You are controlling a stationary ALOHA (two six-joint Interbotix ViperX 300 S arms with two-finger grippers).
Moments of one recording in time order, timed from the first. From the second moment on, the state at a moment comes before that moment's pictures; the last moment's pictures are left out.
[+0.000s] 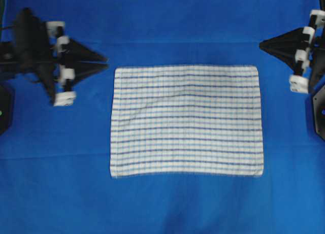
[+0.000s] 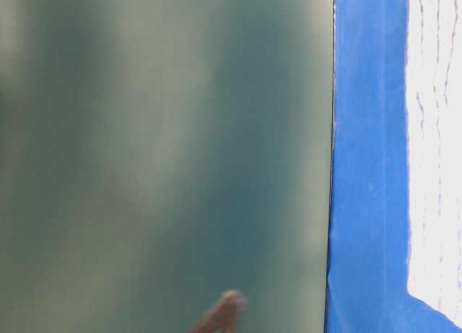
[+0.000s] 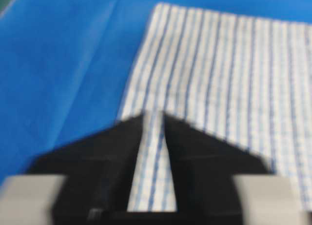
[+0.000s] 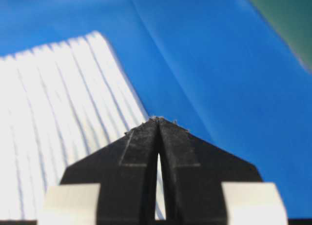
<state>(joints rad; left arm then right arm) 0.19 -0.44 1.05 -0.02 -0.35 0.00 -0.39 -0.84 1.17 0.00 0.08 0.07</state>
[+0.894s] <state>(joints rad) 0.30 0.06 0.99 -0.03 -0.36 -0.01 -0.50 -0.27 1.23 -0.01 -0.08 0.07</state>
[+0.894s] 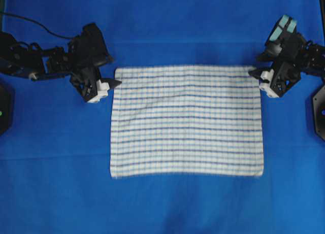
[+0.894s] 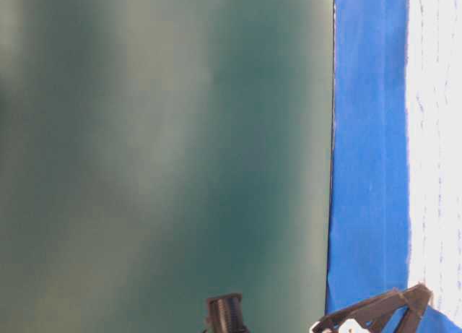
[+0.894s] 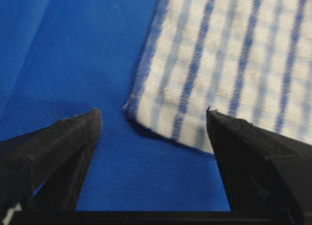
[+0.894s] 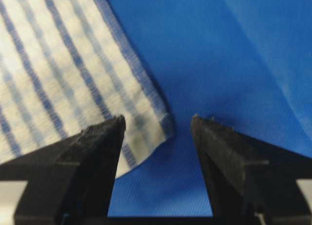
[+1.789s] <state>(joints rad) 0.28 0.10 0.96 -0.03 -0.26 0.01 -0.51 -0.21 1.22 -0.03 -0.12 0.06</state>
